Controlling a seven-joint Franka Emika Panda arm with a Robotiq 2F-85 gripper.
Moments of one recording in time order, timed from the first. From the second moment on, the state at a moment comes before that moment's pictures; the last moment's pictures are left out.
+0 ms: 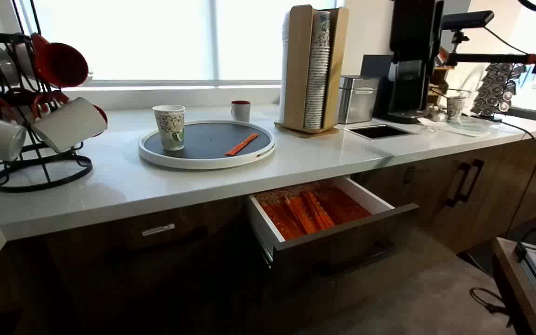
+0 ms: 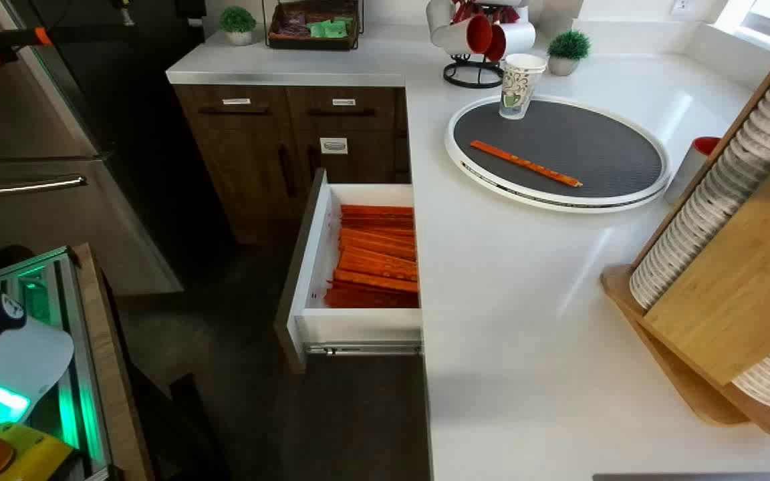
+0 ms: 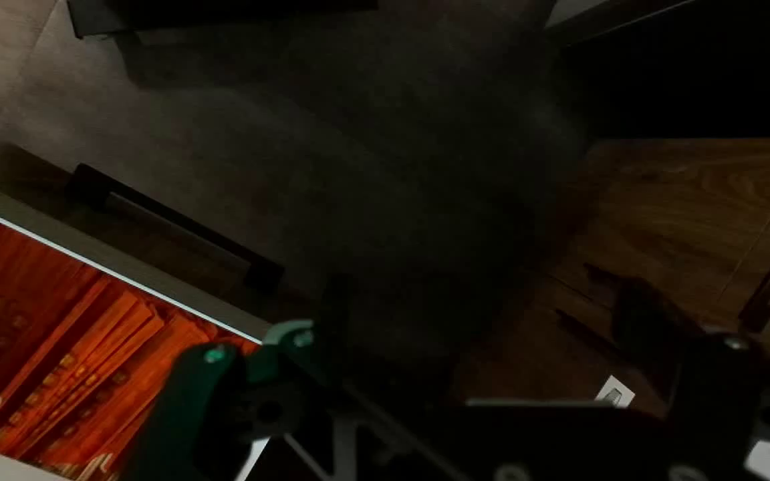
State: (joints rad) arm 0.11 -0.32 0.15 -2.20 0.23 1.80 0.30
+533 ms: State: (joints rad) arm 0.11 -0.32 0.15 -2.20 0.23 1.80 0.30
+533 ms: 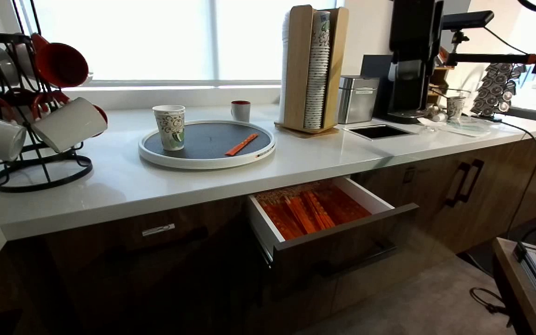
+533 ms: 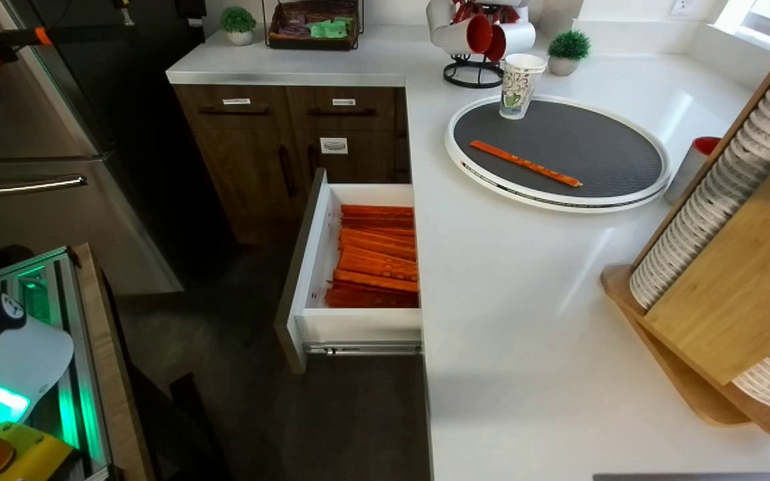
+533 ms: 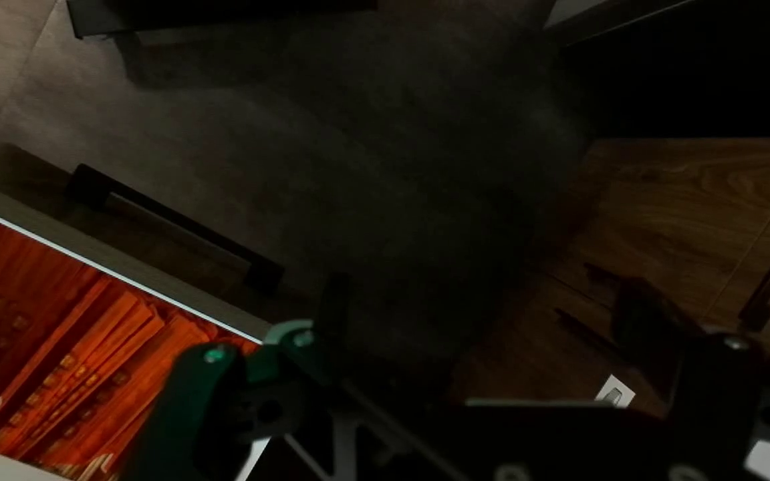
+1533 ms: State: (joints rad) arm -0.01 -0.18 -0.02 -2.42 0.28 2.36 0.23
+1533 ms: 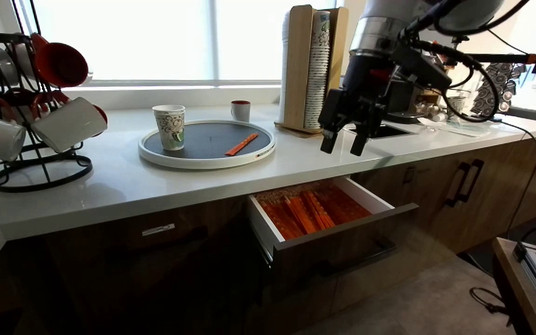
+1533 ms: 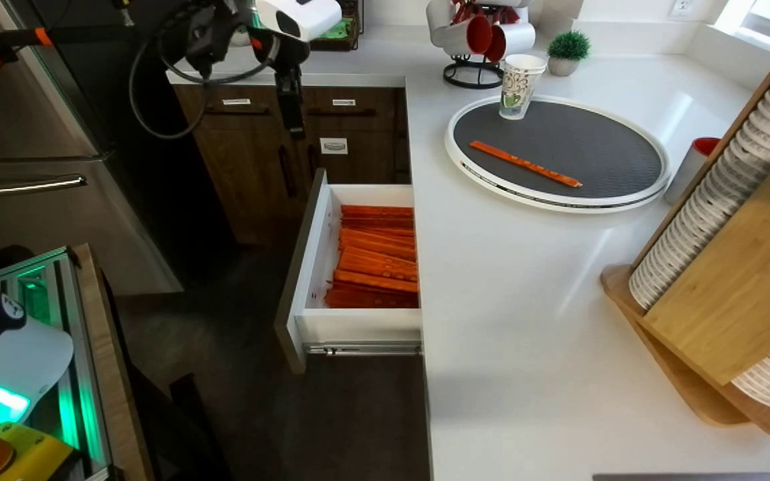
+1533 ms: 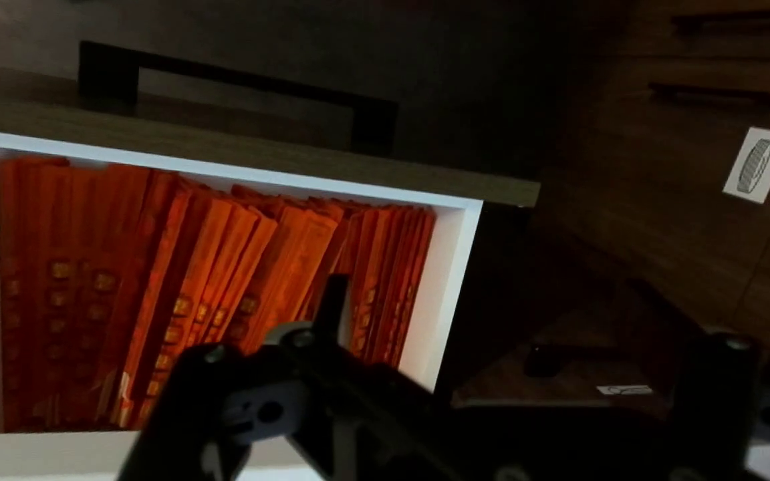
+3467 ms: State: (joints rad) arm -0.02 0.40 -0.07 -2.24 0.32 2.73 0.26
